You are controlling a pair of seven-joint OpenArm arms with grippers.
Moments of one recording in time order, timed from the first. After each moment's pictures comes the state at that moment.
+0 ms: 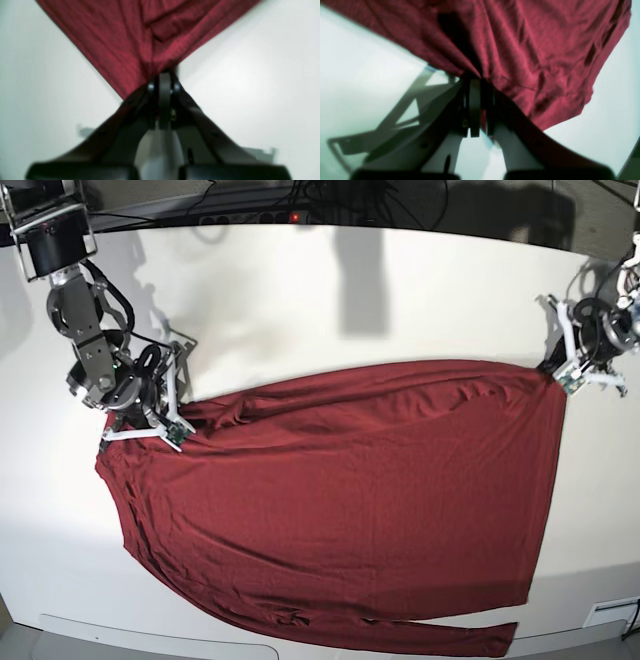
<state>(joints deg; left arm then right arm) 9.0 -41.6 9.7 75.9 -5.6 -38.0 13.4 5.4 32.8 -15.2 78.8 -1.6 32.8 -39.9</state>
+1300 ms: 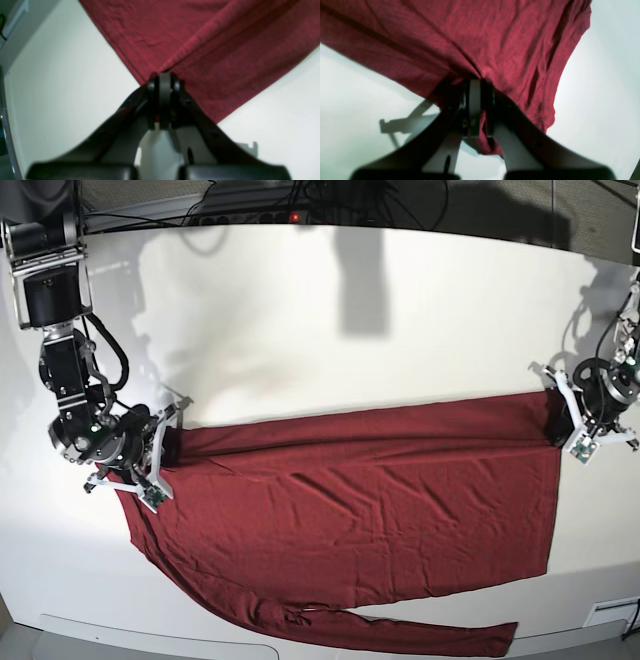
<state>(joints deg) -4.4 -37.1 10.0 71.4 -5.5 -22.7 10.2 18.4 28.7 -11.2 66.5 0.6 32.8 -35.7</state>
